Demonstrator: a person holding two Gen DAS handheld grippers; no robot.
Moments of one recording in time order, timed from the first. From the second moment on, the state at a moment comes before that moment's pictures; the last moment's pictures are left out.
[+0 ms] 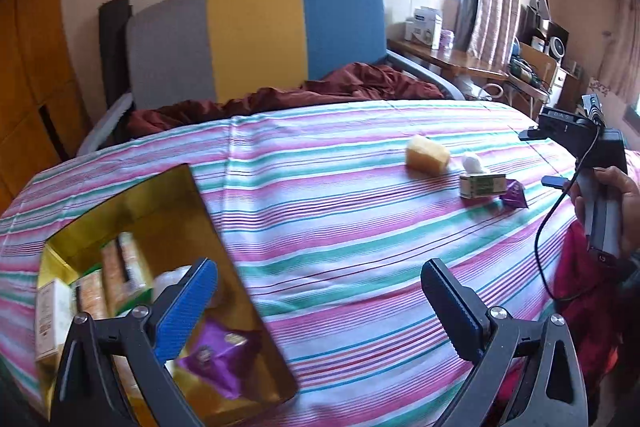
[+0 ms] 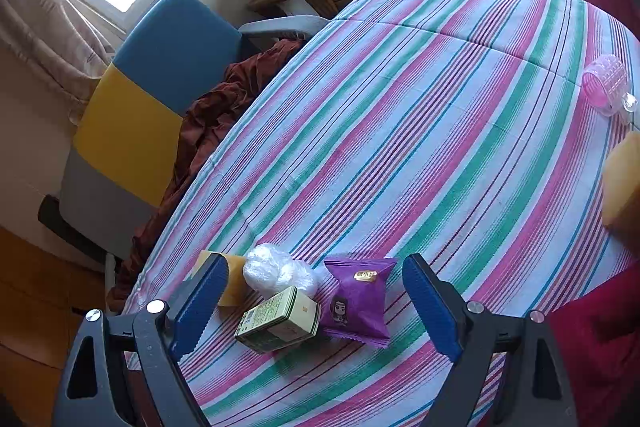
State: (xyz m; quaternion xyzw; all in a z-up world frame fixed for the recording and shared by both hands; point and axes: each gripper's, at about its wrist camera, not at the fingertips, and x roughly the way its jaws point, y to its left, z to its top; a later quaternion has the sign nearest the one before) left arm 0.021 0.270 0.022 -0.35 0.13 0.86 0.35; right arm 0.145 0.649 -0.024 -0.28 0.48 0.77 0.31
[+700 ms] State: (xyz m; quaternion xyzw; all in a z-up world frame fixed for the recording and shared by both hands) left arm 0.000 0.481 -0.014 -0.44 0.11 0.76 0.47; right arm 0.161 0.656 -0.021 -0.22 0.52 0.77 0.28
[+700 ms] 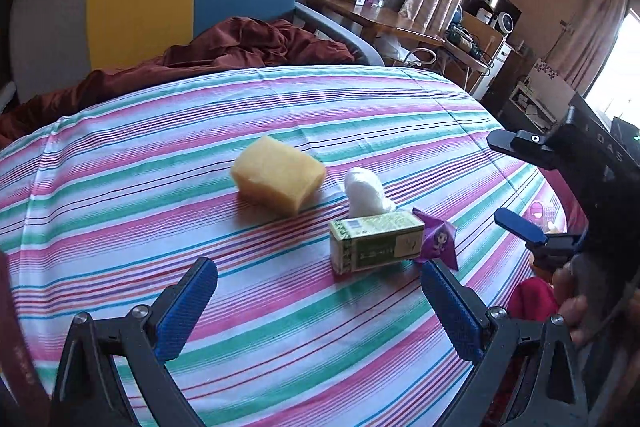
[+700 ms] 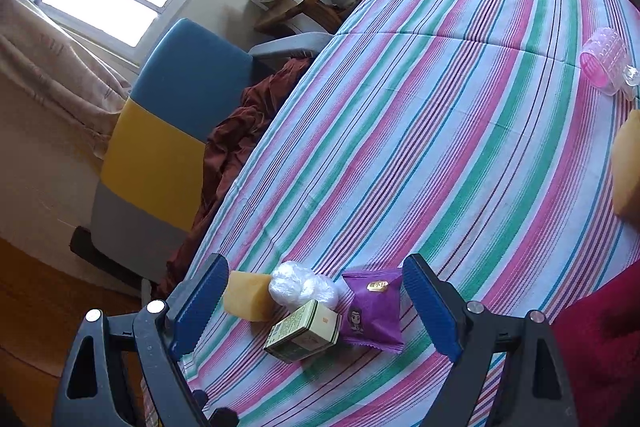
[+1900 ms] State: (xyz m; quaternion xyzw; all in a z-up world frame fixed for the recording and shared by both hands) left arm 0.009 0.361 -0.078 -0.37 0.15 0.84 0.37; right arm 0.129 0.640 -0.024 -0.31 0.46 0.79 0.27
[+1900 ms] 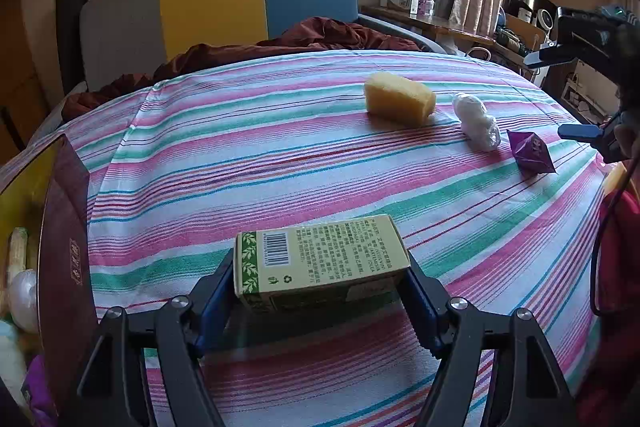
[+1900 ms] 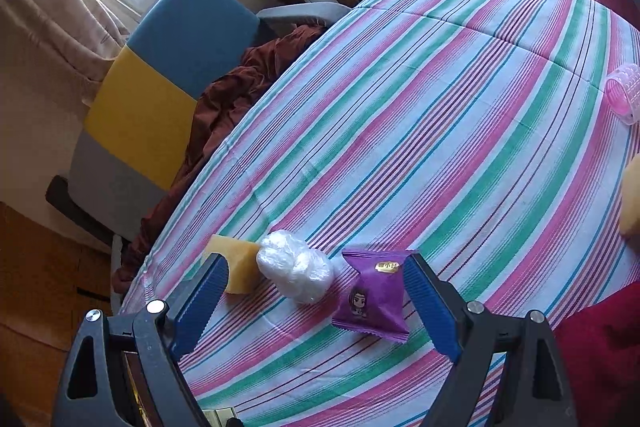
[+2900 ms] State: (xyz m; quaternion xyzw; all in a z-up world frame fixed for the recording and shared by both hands) left arm 0.008 0.353 -0.079 -0.37 0.12 0.83 0.39; right arm 0.030 0.600 -0.029 -0.46 0.26 0.81 0.25
